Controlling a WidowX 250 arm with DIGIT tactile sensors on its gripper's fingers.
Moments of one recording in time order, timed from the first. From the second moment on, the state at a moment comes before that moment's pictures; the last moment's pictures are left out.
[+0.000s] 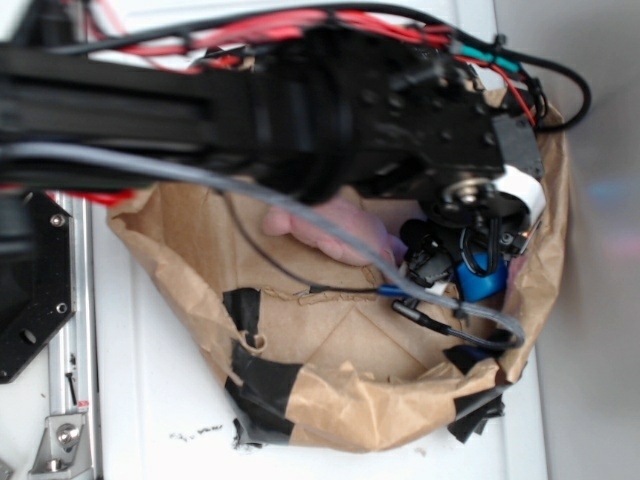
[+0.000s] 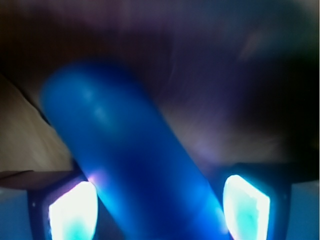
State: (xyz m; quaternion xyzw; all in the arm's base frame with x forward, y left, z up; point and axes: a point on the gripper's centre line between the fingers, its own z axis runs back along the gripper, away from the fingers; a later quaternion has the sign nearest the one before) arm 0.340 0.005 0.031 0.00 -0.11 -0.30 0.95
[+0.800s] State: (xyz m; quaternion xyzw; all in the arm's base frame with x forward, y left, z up) arm 0.299 -0.003 0.129 0.03 -0.09 -0.20 0.97
